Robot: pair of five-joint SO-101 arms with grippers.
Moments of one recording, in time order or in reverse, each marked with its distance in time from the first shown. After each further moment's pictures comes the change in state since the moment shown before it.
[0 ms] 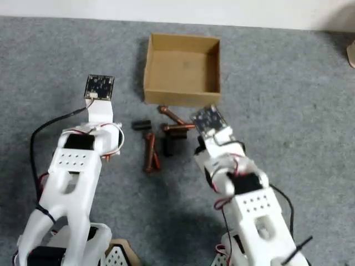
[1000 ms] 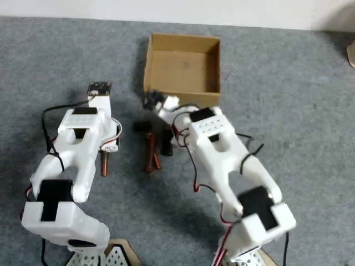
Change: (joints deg) left arm -4.5 33.6 -19.4 11.5 1.7; right arm -7.4 57.0 -48.4 11.7 20.9
